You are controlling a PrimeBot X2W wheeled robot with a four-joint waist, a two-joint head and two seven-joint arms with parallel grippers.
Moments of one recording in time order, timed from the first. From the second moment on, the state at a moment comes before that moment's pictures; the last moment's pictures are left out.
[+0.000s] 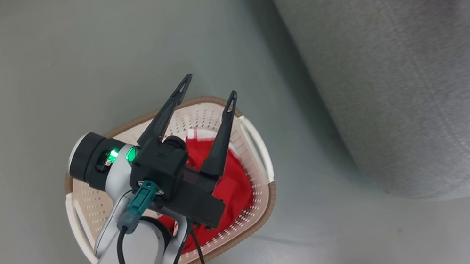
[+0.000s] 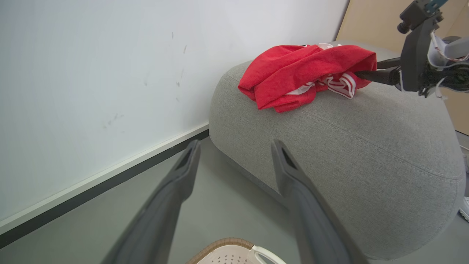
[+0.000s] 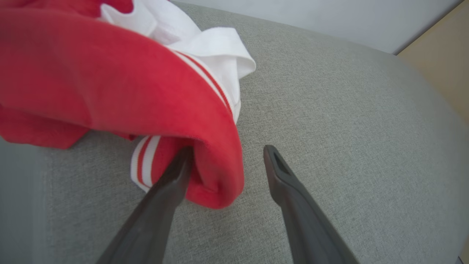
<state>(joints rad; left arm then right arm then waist) -0.55 0.19 -0.54 0.06 -0.25 -0.02 -0.03 -1.18 -0.38 0.61 1.27 0.55 -0.04 -0.20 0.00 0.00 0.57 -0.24</state>
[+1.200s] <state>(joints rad) -0.28 0.18 -0.38 0.22 -0.39 0.07 -0.20 -1.01 -0.28 0.65 1.15 0.51 0.04 -0.25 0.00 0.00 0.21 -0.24</state>
